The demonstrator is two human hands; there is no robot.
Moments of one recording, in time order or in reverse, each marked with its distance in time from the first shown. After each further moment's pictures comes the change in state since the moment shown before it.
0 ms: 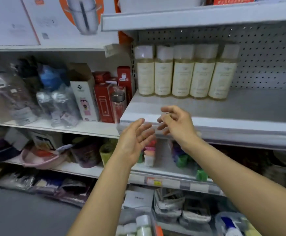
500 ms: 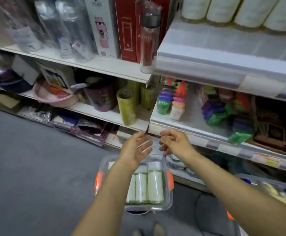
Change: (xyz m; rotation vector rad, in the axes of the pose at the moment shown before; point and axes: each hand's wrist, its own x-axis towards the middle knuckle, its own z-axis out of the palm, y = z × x) left_hand 0.000 -0.128 -0.190 -0.074 0.374 -0.413; right_hand -0.073 0.193 0.108 -0.109 -0.303 0.548
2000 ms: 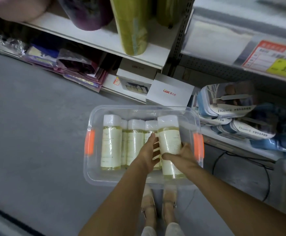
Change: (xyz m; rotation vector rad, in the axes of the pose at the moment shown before) left_hand 0.233 -0.245 -0.167 0.209 0.147 -0.455; right_hand 0.105 0.351 0.103 -0.168 -0.026 0.556
